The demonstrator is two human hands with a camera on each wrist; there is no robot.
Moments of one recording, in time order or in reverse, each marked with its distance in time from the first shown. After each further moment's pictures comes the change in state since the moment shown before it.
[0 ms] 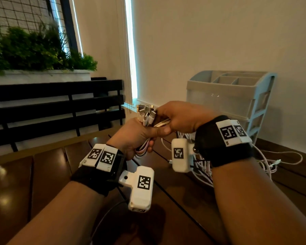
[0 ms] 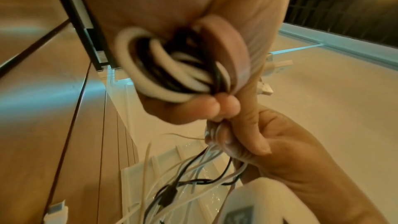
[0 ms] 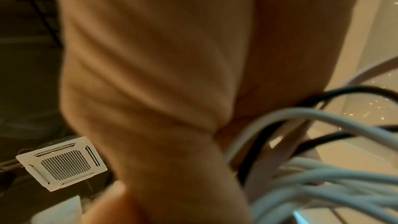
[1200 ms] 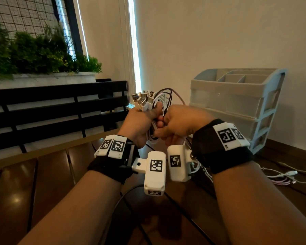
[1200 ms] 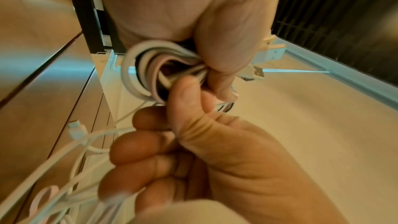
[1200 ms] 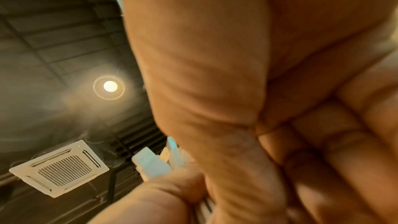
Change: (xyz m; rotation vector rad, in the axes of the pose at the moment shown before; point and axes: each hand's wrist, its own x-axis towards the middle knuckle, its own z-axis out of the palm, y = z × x) left_hand 0.036 0.007 0.007 -0.292 0.160 0.021; right_hand 0.004 -0.003 0.010 0.319 -0.056 0.370
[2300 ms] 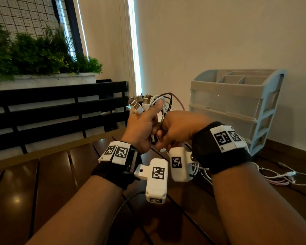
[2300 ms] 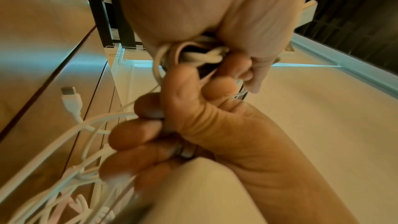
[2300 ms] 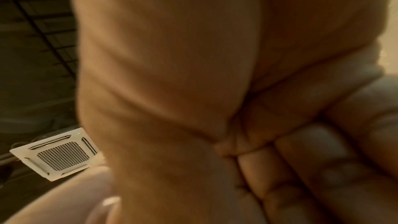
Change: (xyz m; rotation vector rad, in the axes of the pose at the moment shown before) left_hand -0.005 -0.008 0.004 -0.098 0.031 0.138; right_hand 0.004 0.006 0.004 -0.129 -0.084 -0.092
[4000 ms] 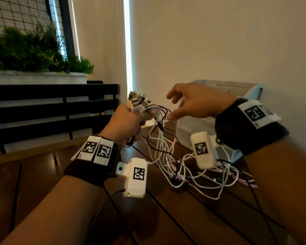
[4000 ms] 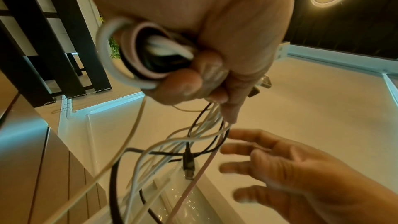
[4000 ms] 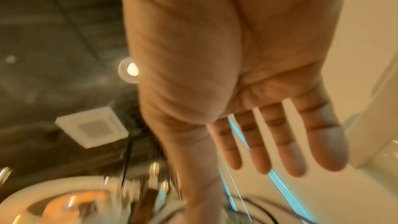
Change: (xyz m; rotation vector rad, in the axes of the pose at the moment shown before) left_hand -0.012 0.034 -0.005 0.474 -0.074 0.088; right_hand -0.041 0.002 -0.068 -0.195 0.372 -0.009
